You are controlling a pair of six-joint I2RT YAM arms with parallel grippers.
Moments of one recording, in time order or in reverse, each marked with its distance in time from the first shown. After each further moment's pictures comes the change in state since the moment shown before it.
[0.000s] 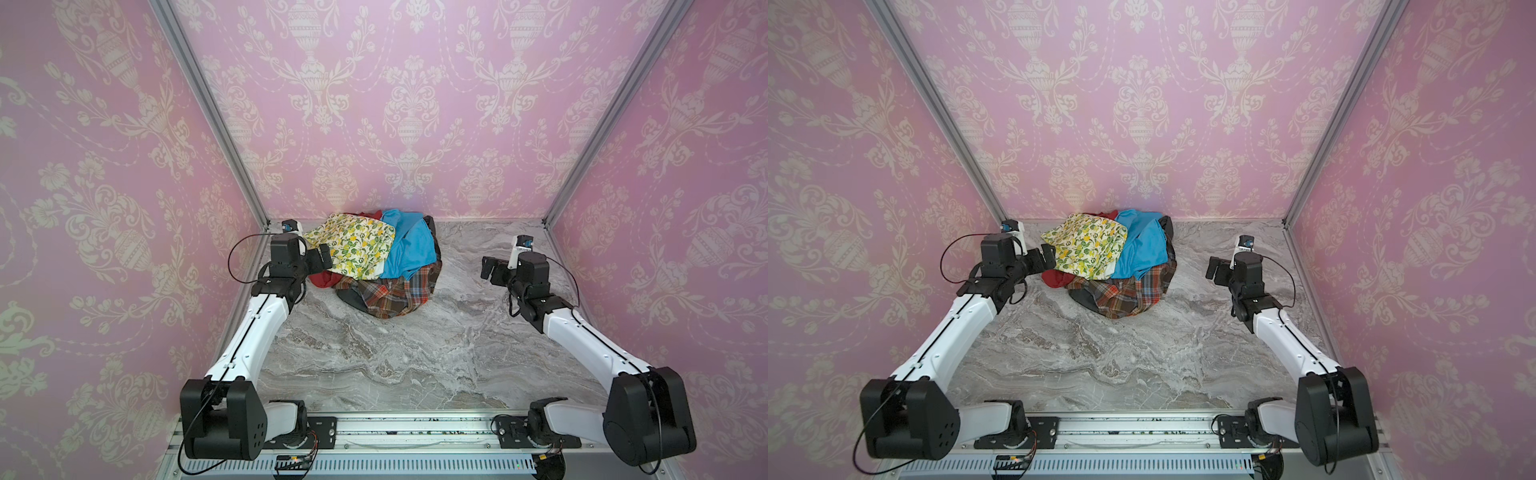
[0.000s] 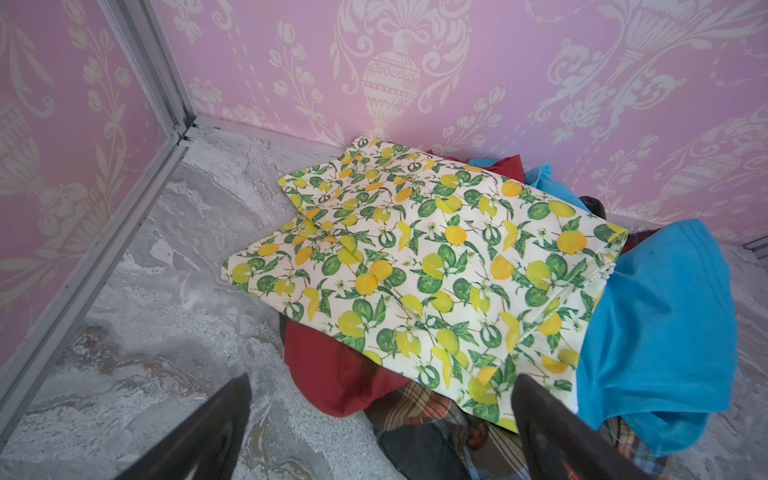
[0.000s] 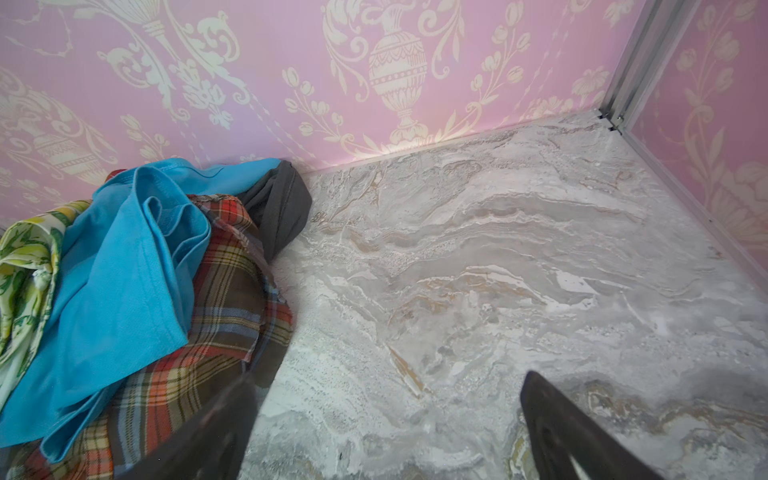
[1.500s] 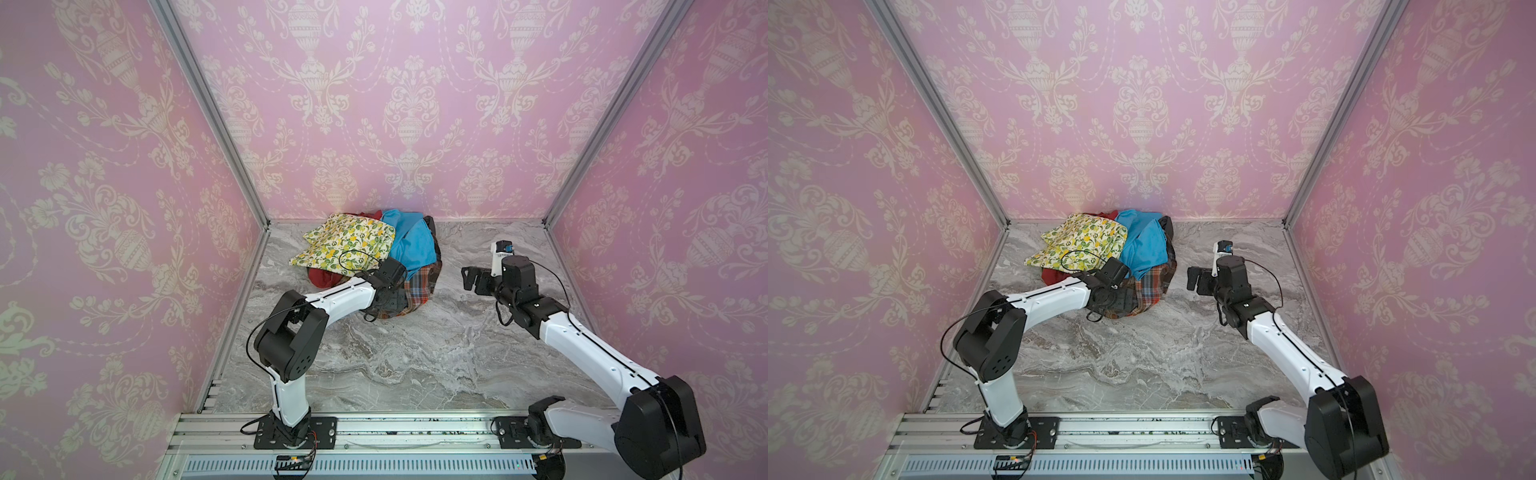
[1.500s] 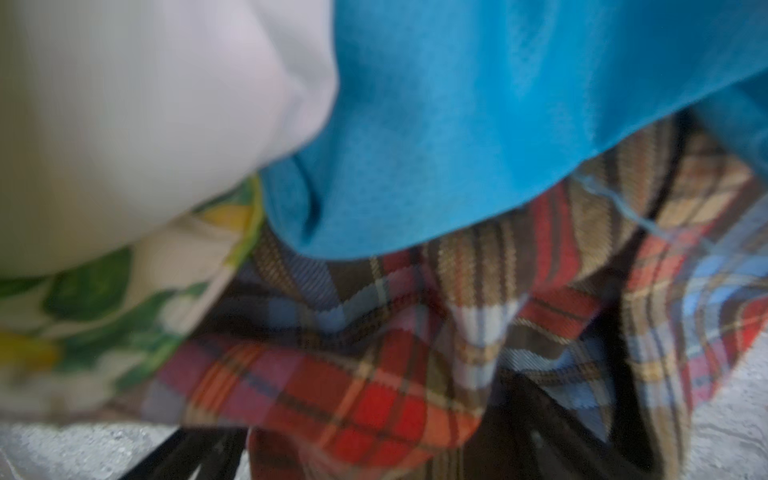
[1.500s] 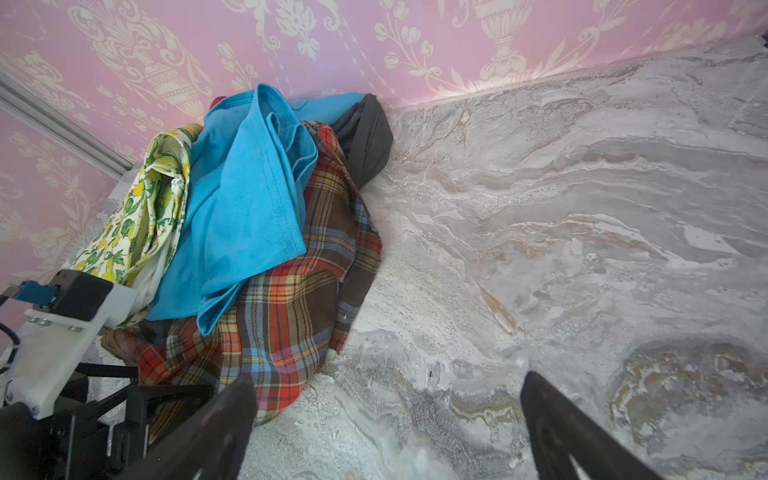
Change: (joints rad) left arm -0.589 0.580 0.194 -0.235 -0.228 -0.215; right arm 0.142 -0.059 0.018 -0.147 -0.054 0.057
